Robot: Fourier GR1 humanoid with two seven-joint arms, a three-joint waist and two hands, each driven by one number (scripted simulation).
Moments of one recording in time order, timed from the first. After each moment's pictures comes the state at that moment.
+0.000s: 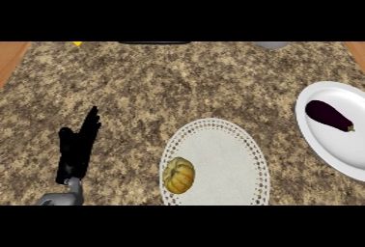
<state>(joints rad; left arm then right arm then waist) -0.04 0.10 -0.01 -1.48 -0.09 0.13 0.23 -0.51 -0.72 -0.54 -0.39 0.27 0.40 -0.68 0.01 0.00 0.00</state>
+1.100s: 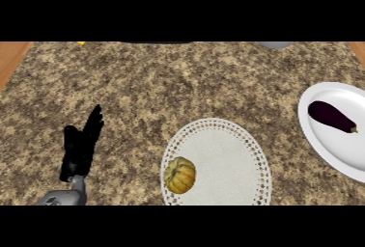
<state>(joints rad) -0.05 0.08 0.00 -1.47 -0.11 0.13 0.23 -0.47 -0.85 -0.52 -0.18 0.29 0.30 -0.81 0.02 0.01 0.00</state>
